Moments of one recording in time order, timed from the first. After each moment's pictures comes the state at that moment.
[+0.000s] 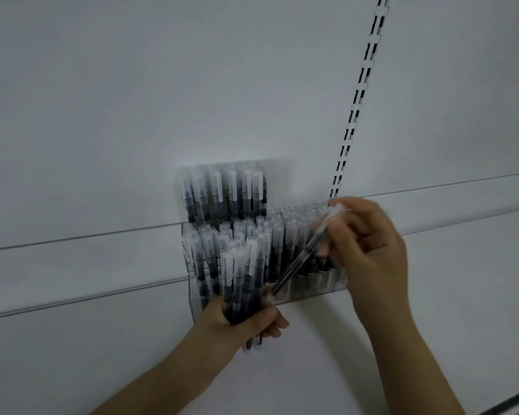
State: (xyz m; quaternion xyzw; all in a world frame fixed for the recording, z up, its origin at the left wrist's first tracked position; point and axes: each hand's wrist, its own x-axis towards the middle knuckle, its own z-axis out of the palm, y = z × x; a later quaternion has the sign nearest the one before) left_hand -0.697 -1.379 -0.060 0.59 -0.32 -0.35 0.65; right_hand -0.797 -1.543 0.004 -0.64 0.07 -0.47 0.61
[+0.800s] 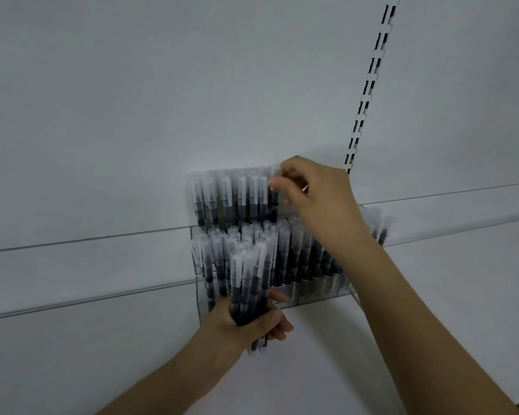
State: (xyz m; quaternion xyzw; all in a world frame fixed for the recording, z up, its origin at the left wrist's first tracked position) left_hand -0.694 -1.379 -0.063 0.58 -0.33 -0.35 0.66; right_hand -0.724 -1.560 0.055 -0.88 0.09 -0.38 0.28
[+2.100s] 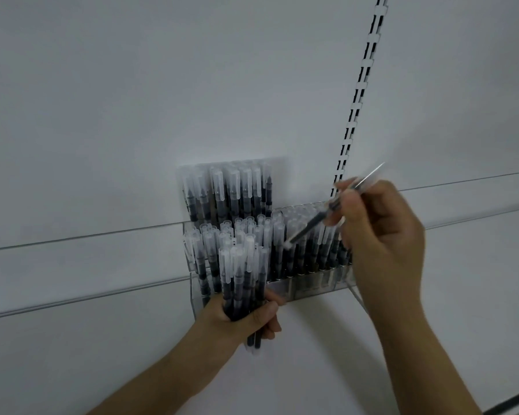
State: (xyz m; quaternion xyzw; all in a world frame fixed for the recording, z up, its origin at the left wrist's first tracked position) left_hand -0.699 -1.379 -0.056 0.57 -0.31 -0.35 0.67; right_hand -0.800 -1.536 0.026 -0.68 0.09 -0.52 0.50
